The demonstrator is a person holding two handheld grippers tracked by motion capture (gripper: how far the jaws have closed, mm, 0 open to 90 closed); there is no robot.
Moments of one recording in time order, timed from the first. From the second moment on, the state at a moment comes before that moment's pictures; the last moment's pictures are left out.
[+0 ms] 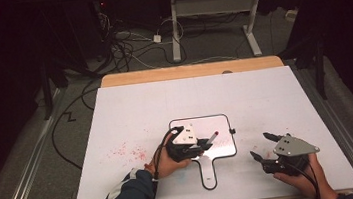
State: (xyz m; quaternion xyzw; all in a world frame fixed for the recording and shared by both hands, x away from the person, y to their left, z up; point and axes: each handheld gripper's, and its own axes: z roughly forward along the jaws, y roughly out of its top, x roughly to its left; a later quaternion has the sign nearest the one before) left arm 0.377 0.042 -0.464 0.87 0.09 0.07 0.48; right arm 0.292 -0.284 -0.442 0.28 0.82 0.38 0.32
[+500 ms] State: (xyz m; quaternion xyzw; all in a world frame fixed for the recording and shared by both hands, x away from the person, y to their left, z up) left arm 0.369 0.094 -0.468 0.86 0.13 0.08 0.48; right arm 0.295 -0.265 -0.436 0.25 0.83 0.40 0.29
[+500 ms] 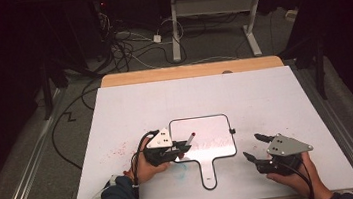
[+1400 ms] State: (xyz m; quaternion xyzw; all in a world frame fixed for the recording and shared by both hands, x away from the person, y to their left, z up) left arm 0.388 0.017 -0.464 0.87 0.09 0.08 0.49; right arm 0.305 -0.251 -0.433 0.25 0.84 0.41 0.25
